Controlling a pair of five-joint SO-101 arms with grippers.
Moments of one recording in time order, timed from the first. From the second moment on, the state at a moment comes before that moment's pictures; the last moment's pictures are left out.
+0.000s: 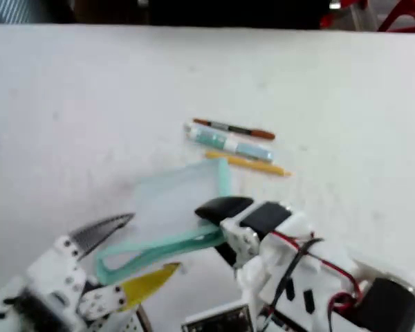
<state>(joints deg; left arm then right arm) 33.0 -104.7 41.8 86.5 -13.1 -55.6 -56.4 -0.9 97.7 71.6</state>
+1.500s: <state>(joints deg) 27.0 -104.7 53.7 74.6 -12.8 -40.3 -49.5 14.2 88.9 48.4</state>
